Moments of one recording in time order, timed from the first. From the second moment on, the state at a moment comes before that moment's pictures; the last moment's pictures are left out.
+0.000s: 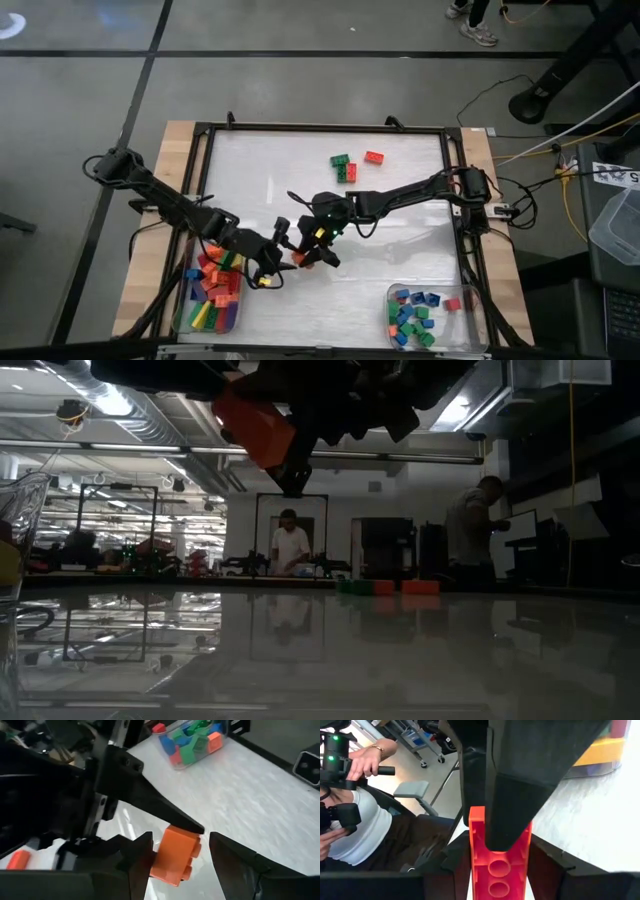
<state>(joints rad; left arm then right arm) -0.46 1.36 0.77 0.06 -0.29 0.27 0.08 1.98 1.34 0.17 -0.66 0.29</state>
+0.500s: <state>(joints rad) -0.42 1.36 0.77 0.04 -0.23 0.32 0.08 1.98 1.34 0.18 -0.67 0.29</state>
